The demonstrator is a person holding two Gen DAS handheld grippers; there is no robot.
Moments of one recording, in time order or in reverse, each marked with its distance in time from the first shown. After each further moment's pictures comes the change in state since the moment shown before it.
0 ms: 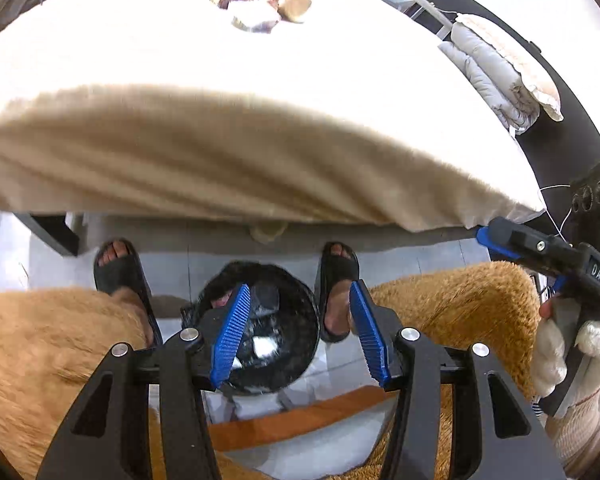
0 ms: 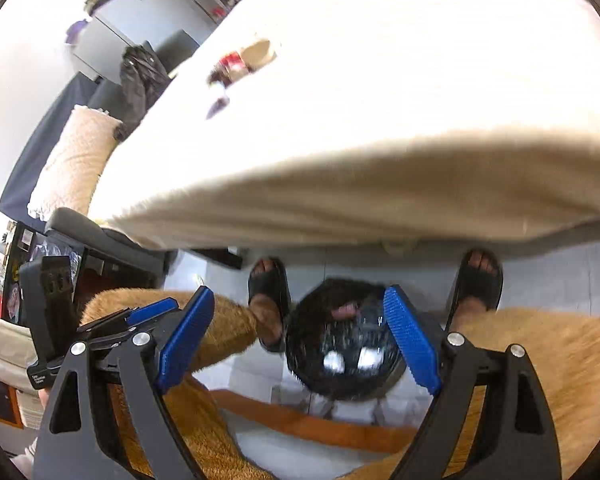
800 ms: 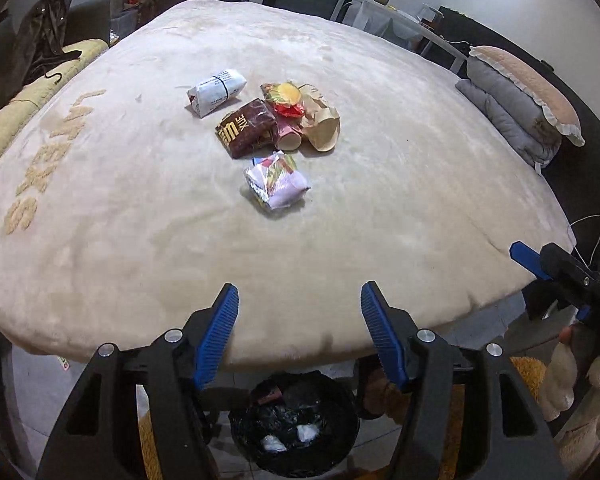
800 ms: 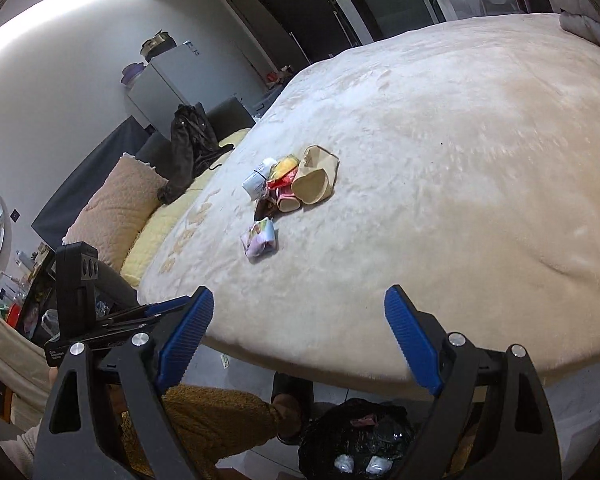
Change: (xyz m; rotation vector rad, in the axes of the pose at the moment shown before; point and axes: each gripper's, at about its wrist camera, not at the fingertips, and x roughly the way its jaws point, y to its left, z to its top) left arm -0.003 0.009 0.145 0.058 -0.154 0.126; right arm 0.005 0.007 0.115 -0.094 -0.251 0.139
